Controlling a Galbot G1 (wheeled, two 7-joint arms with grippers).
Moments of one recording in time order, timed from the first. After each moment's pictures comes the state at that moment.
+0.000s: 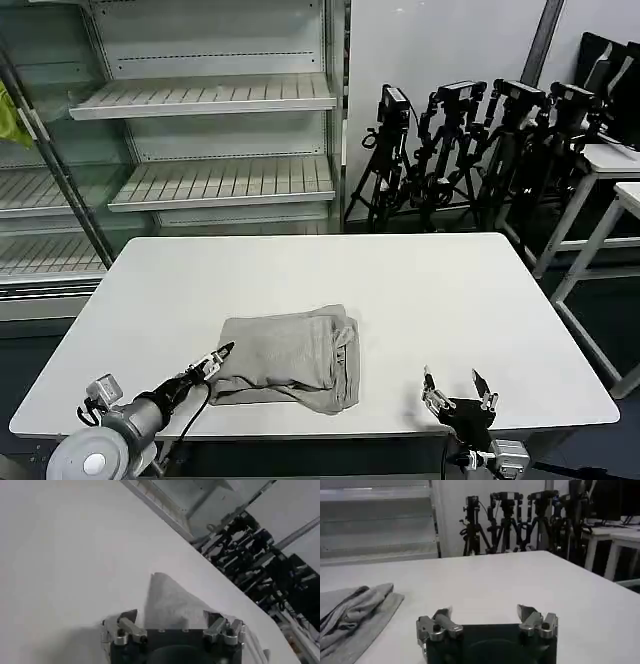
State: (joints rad) left arm 1.39 -1.07 -0.62 -2.05 -1.38 0.58 -0.29; right arm -1.66 1.36 0.48 2.25 0.25 -0.32 0.25
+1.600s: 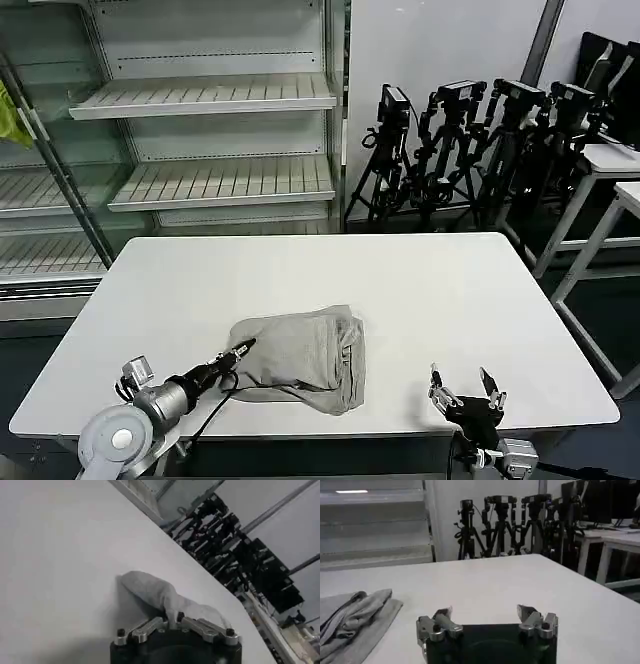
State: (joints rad) left arm 1.28 -1.03 -0.49 -1.98 -1.41 0.58 -0.18; right arm -1.66 1.37 0.50 2.28 0.26 -0.33 0.25
